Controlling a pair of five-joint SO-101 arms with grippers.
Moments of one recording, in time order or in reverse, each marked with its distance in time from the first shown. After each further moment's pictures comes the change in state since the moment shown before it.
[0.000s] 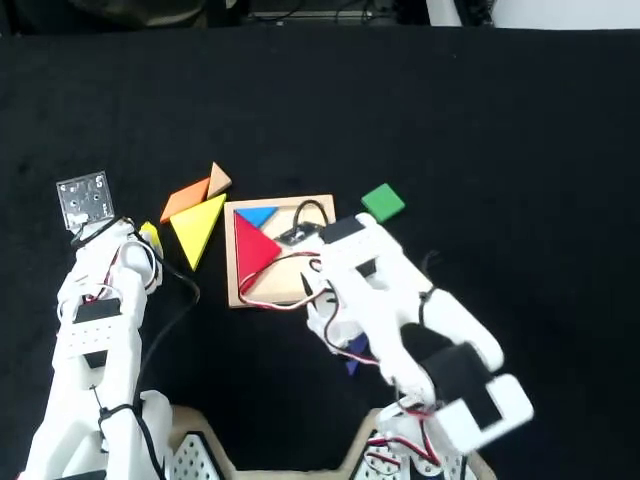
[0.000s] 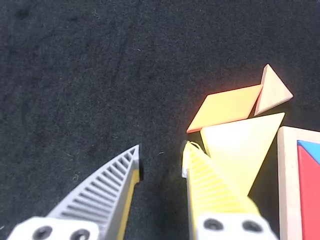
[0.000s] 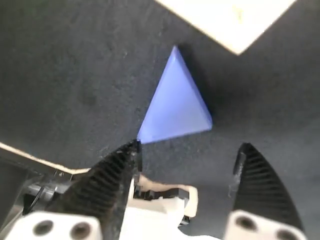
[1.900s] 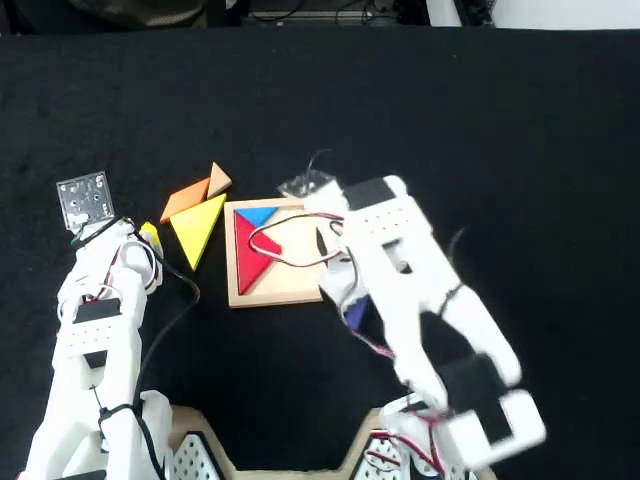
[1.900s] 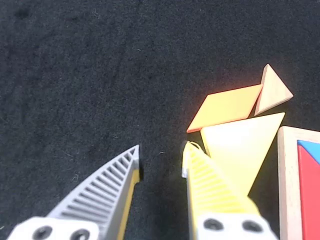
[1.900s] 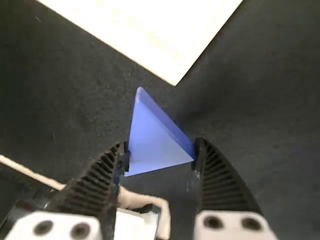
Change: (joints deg) left arm 0.0 0.0 0.0 0.0 0.0; right arm 6.2 -7.8 -14.2 6.5 7.6
